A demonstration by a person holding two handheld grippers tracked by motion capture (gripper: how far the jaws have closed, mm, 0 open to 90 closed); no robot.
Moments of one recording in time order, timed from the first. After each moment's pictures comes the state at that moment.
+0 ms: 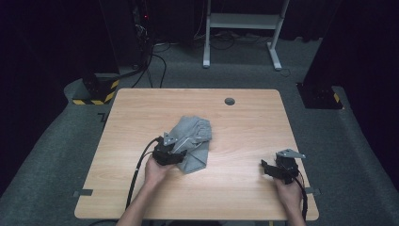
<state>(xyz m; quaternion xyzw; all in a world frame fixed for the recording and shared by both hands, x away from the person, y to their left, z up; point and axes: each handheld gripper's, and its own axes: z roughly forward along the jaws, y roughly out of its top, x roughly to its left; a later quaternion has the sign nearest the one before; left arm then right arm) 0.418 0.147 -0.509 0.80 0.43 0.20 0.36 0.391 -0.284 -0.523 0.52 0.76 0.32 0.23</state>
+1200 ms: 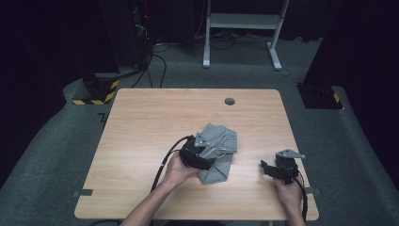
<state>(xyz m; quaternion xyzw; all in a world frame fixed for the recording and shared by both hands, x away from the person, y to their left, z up) 0.405 0.054 -0.462 0.87 0.32 0.14 0.36 0.390 -0.283 -0.523 0.52 0.76 0.32 0.23</state>
